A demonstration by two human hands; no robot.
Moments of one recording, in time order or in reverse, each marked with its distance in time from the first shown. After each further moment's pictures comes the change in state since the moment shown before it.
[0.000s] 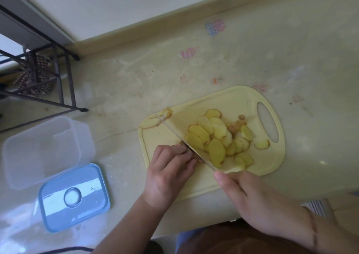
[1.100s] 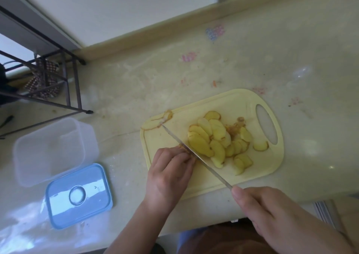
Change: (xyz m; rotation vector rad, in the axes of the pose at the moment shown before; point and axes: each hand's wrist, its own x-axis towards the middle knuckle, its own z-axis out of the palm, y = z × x) left_hand 0.002 0.020 -0.008 0.047 -0.034 -0.119; right_hand -0.034 0.010 -0.011 0.025 0.010 0.066
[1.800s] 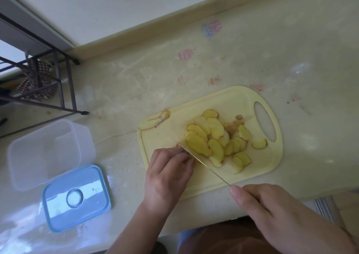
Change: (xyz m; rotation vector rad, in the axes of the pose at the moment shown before) left_hand -0.002 -0.003 0.004 -0.030 0.038 0.041; right_hand 0.007 0.009 0.001 -0.106 0.048 -0.077
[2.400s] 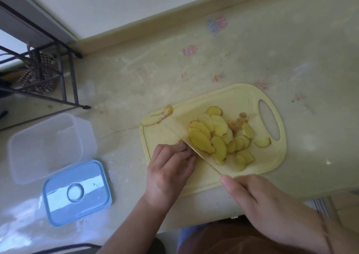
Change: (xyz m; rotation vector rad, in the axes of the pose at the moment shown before) left_hand -0.003 -0.007 0.001 0.007 0.004 -0.027; right_hand 0.016 -0.011 0.009 0.029 -0.056 0.010
